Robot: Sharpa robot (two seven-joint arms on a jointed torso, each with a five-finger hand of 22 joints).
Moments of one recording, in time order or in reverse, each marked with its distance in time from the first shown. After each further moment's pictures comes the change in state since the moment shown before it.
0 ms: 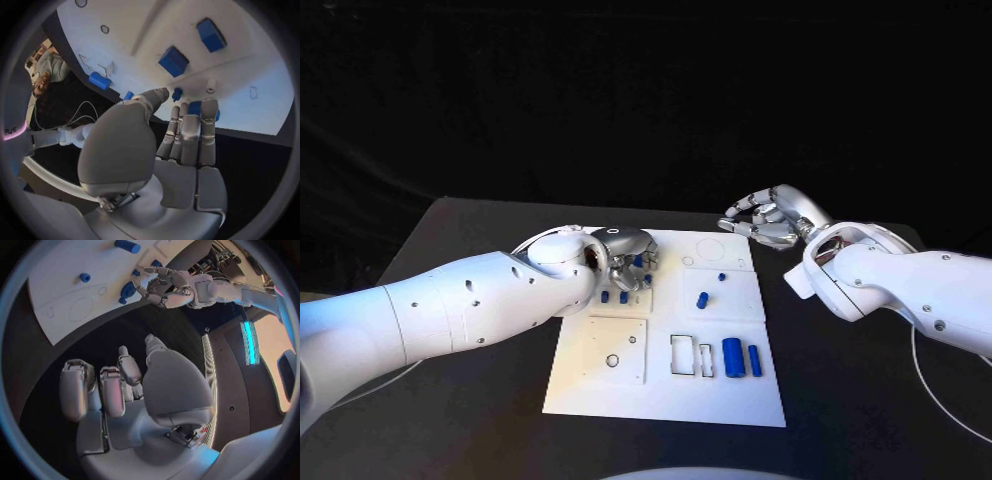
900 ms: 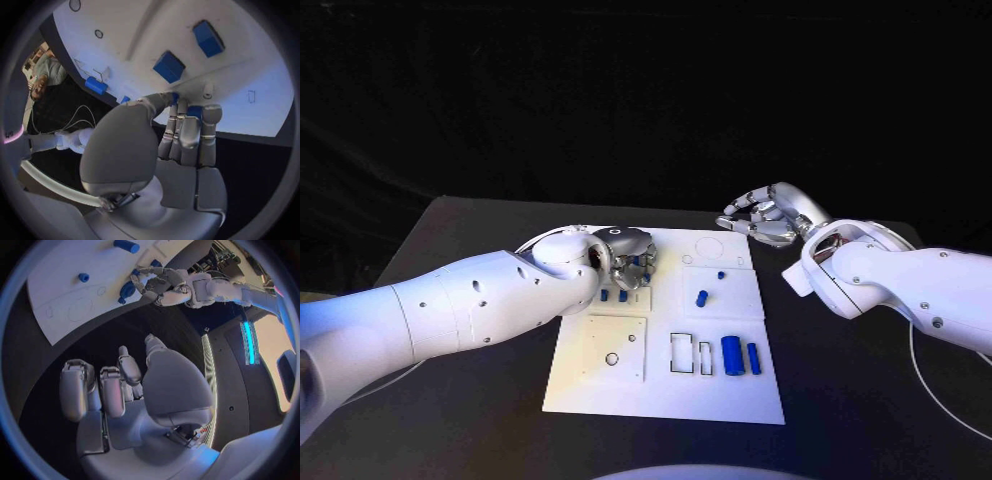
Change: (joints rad) left arm -0.008 0.025 0.001 -0.027 -0.025 0.021 -0.024; left_hand 0.018 0.030 0.094 -0.016 -0.024 0.092 -0.021 -0.023 -0.053 0.150 -0.033 -0.020 -0.050 0.037 -0.023 0.034 0.017 -0.012 0.052 -0.020 0.068 0.087; right arm 0.000 0.002 0.000 0.000 0.000 -0.001 0.002; right_hand 0.000 0.000 0.000 0.000 0.006 0.000 0.000 0.000 0.000 0.000 0.000 0.000 0.001 0.000 0.000 0.000 0.000 0.000 0.000 0.000 0.000 0.001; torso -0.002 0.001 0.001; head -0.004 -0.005
